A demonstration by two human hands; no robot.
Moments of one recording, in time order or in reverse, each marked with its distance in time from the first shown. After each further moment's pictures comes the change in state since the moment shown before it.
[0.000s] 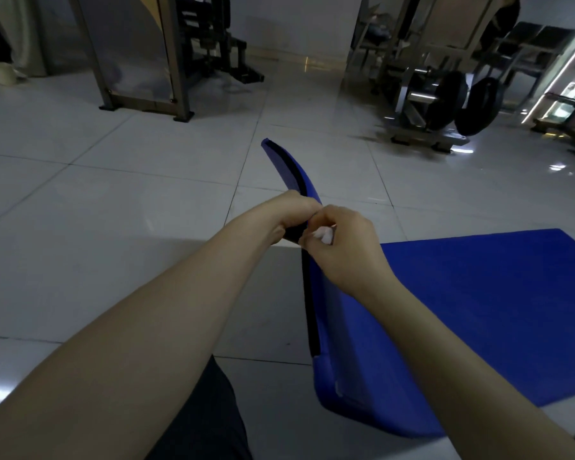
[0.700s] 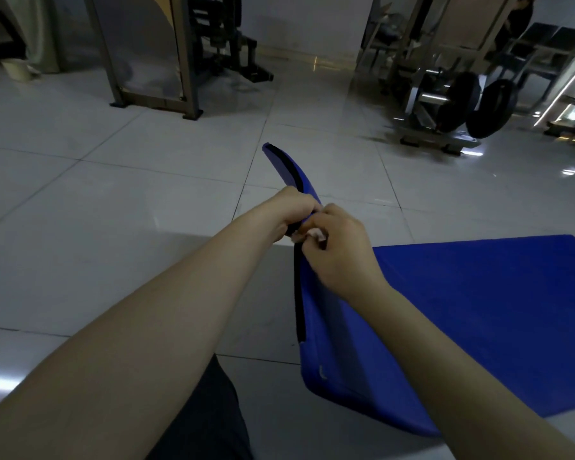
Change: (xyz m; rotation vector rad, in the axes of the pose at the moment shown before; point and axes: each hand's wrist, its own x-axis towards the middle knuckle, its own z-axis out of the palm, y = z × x) left_hand 0.013 -0.008 -0.015 -0.010 0.111 0.011; right_hand 0.008 0.002 0.023 -0.080 0.031 -0.242
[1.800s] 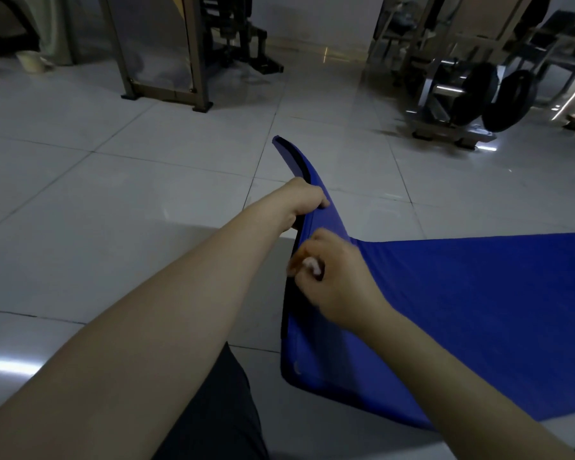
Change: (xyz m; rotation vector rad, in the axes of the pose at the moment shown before) left_hand 0.002 -0.003 -0.007 -0.003 -0.002 0.006; right_hand -0.035 -0.009 0.013 0.095 -0.171 -0.091
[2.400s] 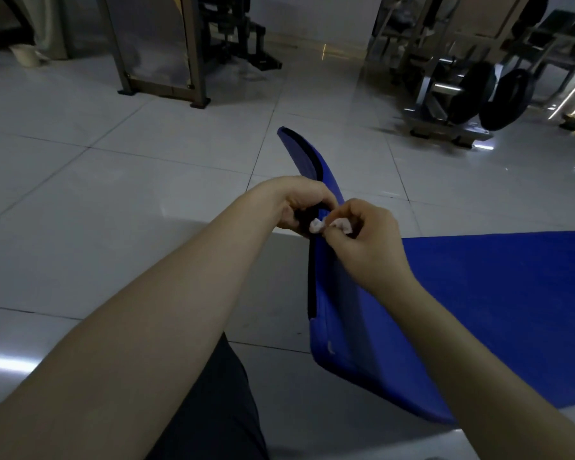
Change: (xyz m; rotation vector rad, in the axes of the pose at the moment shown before) left_hand -0.018 0.010 -0.006 -0.033 -0.305 -0.135; right_hand 0.015 0.011 -0.031 0.170 0.209 0.229
